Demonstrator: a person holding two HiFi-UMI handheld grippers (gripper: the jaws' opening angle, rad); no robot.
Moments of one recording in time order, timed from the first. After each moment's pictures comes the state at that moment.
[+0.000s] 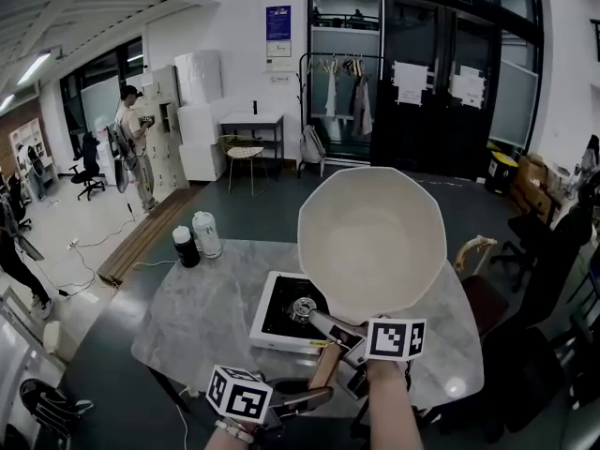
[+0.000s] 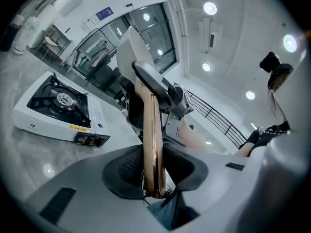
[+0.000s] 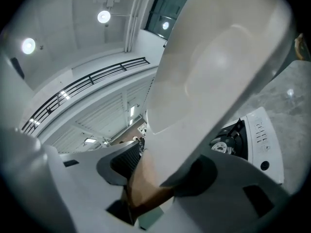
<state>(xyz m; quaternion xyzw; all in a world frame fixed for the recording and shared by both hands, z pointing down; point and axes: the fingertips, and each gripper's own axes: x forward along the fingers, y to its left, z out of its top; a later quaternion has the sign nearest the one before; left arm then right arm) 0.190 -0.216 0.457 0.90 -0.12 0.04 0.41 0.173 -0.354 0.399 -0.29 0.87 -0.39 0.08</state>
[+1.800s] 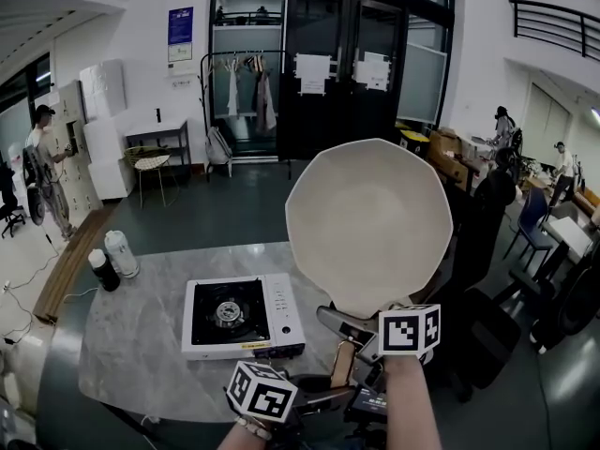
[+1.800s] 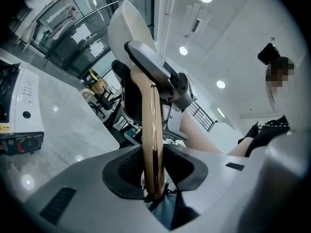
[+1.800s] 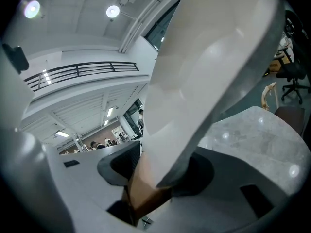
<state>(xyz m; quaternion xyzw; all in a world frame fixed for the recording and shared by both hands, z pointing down) 0.331 -0.171 0.451 0.92 0.10 0.09 0.37 0.331 -0.315 0.383 -0.45 0.83 -0.32 0.05</state>
